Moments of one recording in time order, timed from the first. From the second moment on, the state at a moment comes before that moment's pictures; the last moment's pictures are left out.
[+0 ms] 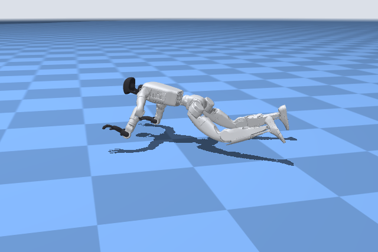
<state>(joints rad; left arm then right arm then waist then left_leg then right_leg) -0.75 1.03 -0.13 0.89 0.35 -0.11 1.61 -1.22 -1.05 0.65 1.06 -0.30 -0.43 -1.35 0.06 -0.02 0.03 -0.32 0.29 0.08 0.84 0.35 -0.25 -0.36 -0.35 0.08 0.80 -0.07 -0.08</state>
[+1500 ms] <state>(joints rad) -0.97 0.61 -0.37 1.09 0.71 -0.16 1.61 -1.11 -0.88 0.59 1.45 -0.35 -0.41 -1.43 0.20 -0.07 -0.05 -1.57 0.07 0.25 2.15 -0.22 -0.26 -1.50 0.10 0.23 2.18 -0.60 0.17</state>
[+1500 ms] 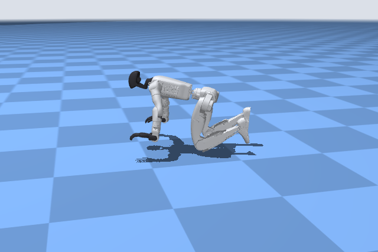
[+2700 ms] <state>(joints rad) -0.75 0.69 -0.24 1.44 0.69 -0.09 1.11 -0.24 -0.67 -0.05 1.16 -0.29 -0.21 -0.91 0.09 0.13 0.26 -1.13 0.12 0.03 2.15 0.05 -0.26 -1.54 0.14 0.21 2.17 -0.55 -0.02</state>
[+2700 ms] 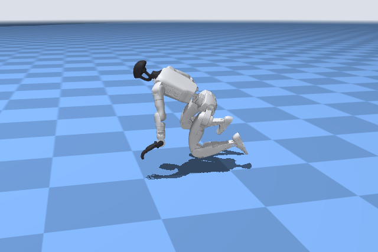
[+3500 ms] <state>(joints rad) -0.62 0.50 -0.37 1.41 0.83 0.01 0.53 -0.41 -0.76 0.05 1.19 -0.49 -0.23 -0.77 -0.10 0.23 0.48 -0.57 -0.17 0.00 1.79 -0.05 -0.26 -1.56 0.19 0.12 1.78 -0.56 0.00</state>
